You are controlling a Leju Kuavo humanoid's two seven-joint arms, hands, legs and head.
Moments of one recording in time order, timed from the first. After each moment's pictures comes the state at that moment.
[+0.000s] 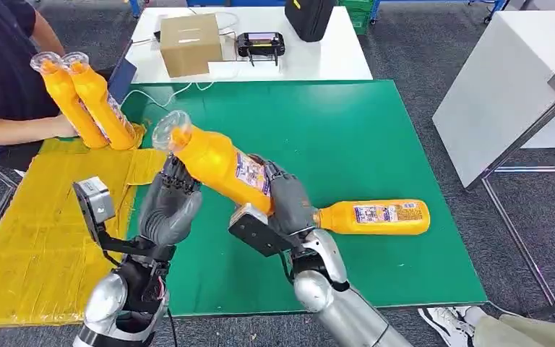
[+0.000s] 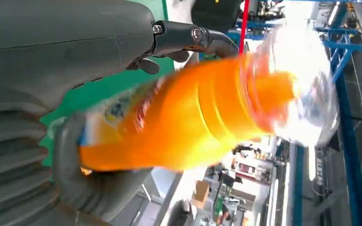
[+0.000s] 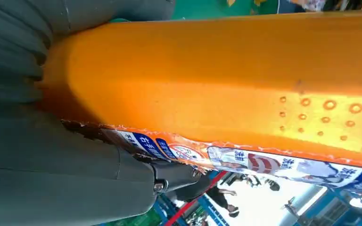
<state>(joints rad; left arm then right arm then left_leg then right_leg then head) -0.14 -0.10 -0.40 -1.76 0.30 0.01 -0.03 -0.35 0.11 0.69 -1.33 0.59 -0.41 0.04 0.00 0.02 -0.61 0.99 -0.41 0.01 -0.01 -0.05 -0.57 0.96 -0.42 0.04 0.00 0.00</state>
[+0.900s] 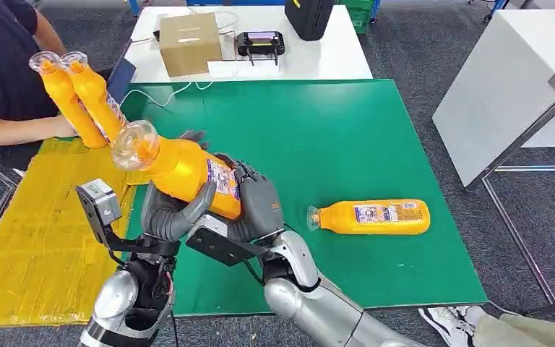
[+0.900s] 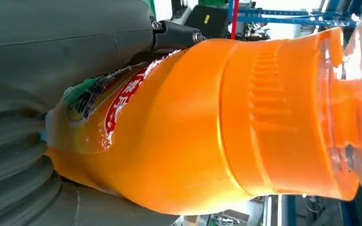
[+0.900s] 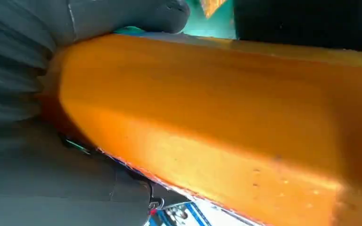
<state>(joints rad) -0.18 -0.08 -0.48 -1.72 0.24 0.11 -0.07 -0.47 0.15 0.94 -1.20 0.55 -0.55 0.13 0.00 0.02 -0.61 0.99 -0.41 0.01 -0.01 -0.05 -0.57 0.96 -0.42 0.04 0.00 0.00</state>
